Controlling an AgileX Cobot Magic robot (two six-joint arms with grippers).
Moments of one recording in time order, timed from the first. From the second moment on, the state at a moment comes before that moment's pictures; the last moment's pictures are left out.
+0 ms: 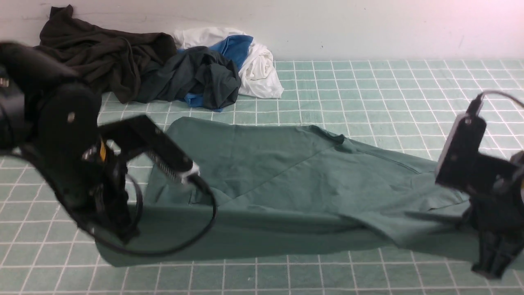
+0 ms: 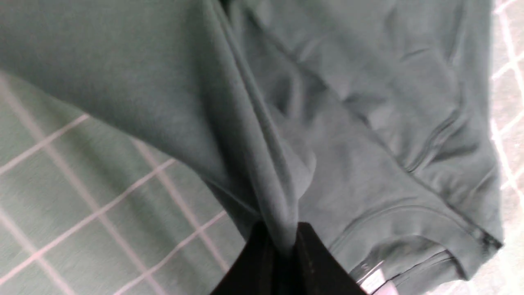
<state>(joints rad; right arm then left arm) 0.37 1.27 -0.90 -0.20 0.94 -0.48 -0.41 1.46 -1.18 0.23 1.17 0.29</state>
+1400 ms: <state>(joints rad) 0.11 1.91 -1.63 -0.13 1.01 -0.04 -0.25 2.23 -2.10 0.28 1.21 0.07</state>
